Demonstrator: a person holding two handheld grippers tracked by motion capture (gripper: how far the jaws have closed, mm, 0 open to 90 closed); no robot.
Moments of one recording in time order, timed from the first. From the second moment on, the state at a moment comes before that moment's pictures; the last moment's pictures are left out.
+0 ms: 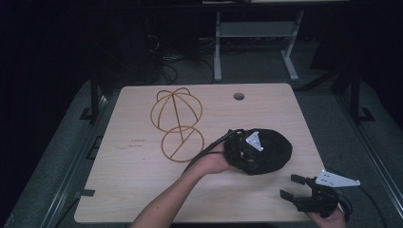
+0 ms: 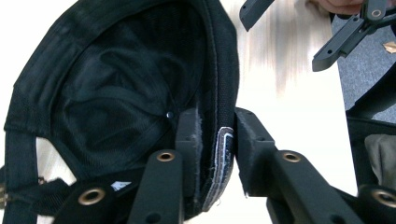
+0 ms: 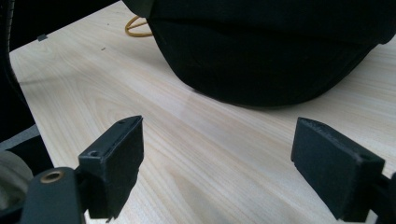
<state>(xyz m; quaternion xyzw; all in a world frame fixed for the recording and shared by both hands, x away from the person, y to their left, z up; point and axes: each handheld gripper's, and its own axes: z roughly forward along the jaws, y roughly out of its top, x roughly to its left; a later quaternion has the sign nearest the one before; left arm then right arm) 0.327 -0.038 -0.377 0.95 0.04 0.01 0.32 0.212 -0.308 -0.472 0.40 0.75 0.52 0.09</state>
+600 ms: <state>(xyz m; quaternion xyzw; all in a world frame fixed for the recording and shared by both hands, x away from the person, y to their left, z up) 0.334 -0.039 -0.362 0.93 0.06 -0.02 0.36 0.208 -0.305 -0.467 0.39 0.75 0.53 0.10</state>
